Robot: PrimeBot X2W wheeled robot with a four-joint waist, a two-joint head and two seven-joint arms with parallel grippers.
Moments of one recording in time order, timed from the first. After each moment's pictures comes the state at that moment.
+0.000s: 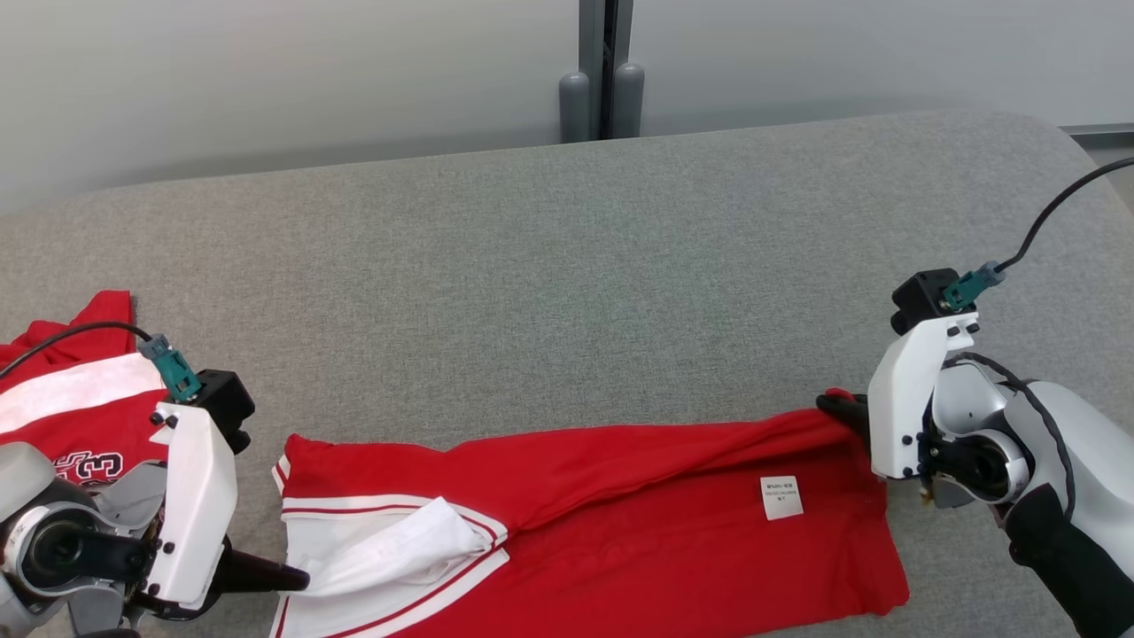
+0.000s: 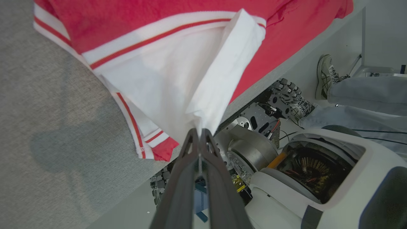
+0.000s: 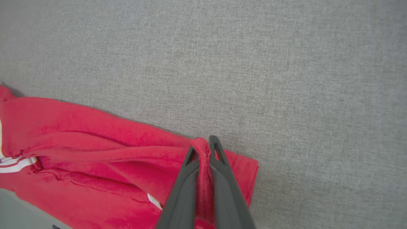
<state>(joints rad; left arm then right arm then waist) -0.84 0.95 -1.28 0.08 -1.70 -0.08 0.92 -0.70 -0.38 0.70 0.66 0.94 0.13 0.57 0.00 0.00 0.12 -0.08</state>
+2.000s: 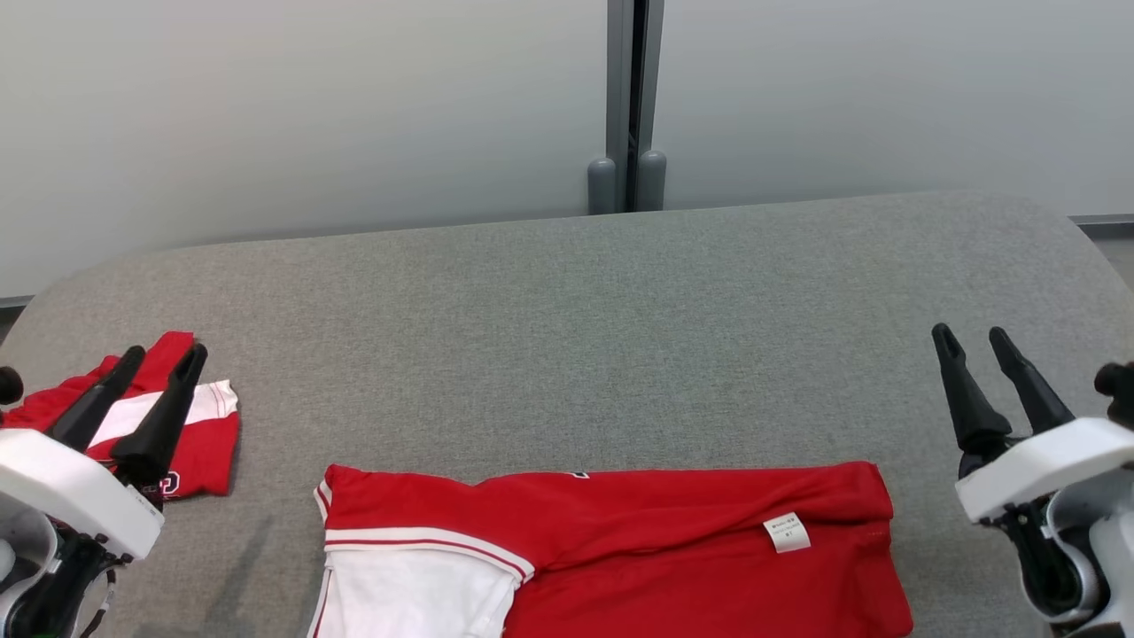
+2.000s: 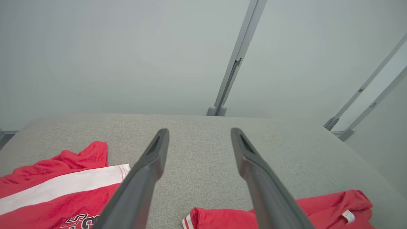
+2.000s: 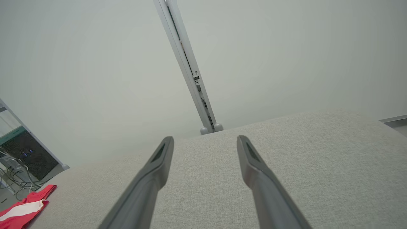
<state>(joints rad) -0.52 0.99 -0.97 0.04 -1.45 0.09 -0.21 -0.31 -0.32 0.20 0.37 0.71 0.13 -0.07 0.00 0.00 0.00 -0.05</state>
